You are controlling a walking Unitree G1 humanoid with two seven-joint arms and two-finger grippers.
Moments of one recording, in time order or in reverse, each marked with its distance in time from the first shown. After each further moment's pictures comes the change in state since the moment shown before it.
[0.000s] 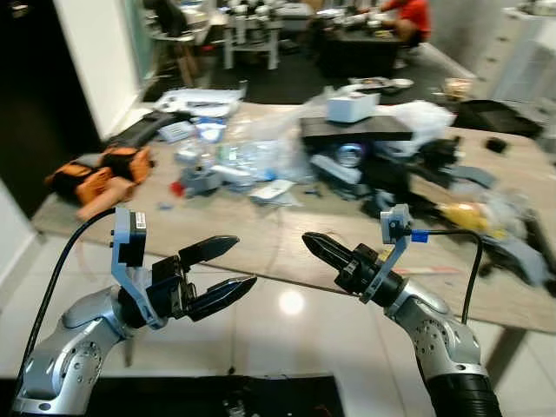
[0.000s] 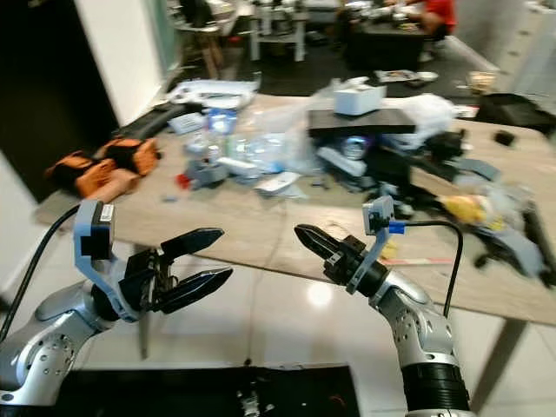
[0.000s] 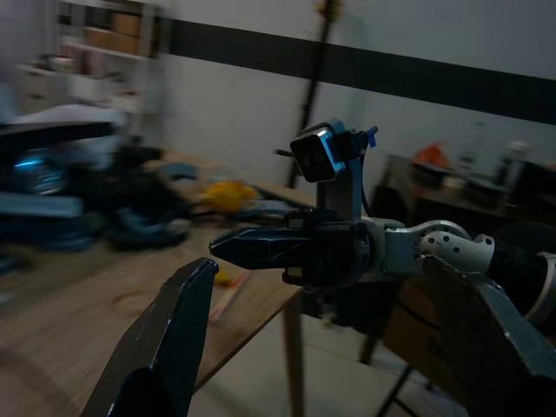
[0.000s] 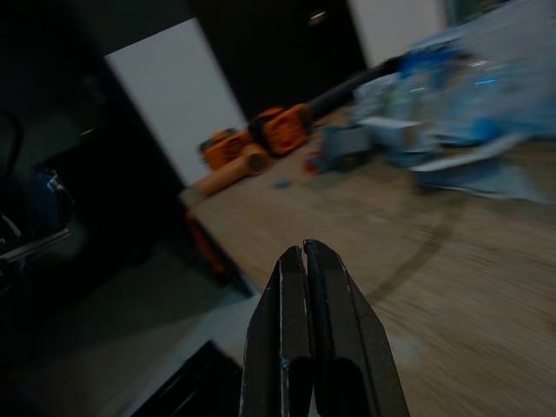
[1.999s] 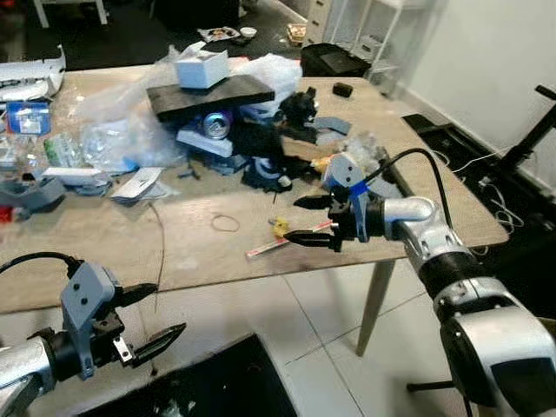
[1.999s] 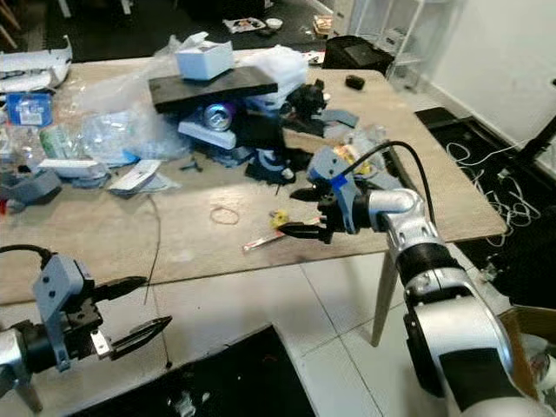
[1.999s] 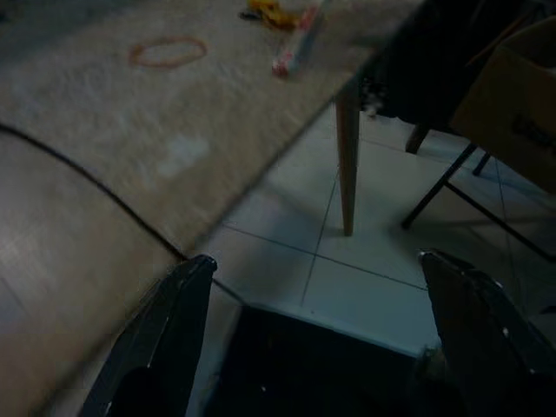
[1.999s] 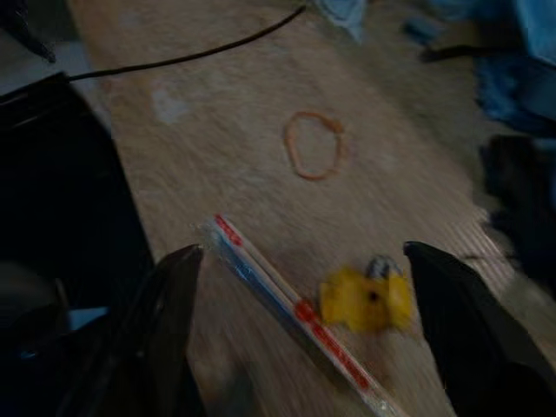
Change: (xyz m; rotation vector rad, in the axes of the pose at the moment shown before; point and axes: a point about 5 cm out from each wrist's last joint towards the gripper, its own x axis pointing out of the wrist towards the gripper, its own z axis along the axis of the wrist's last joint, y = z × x) left arm -0.089 -0.025 -0.017 0.193 0.507 0.392; right arm 0.068 -0.025 0.069 -0.631 0.491 0.333
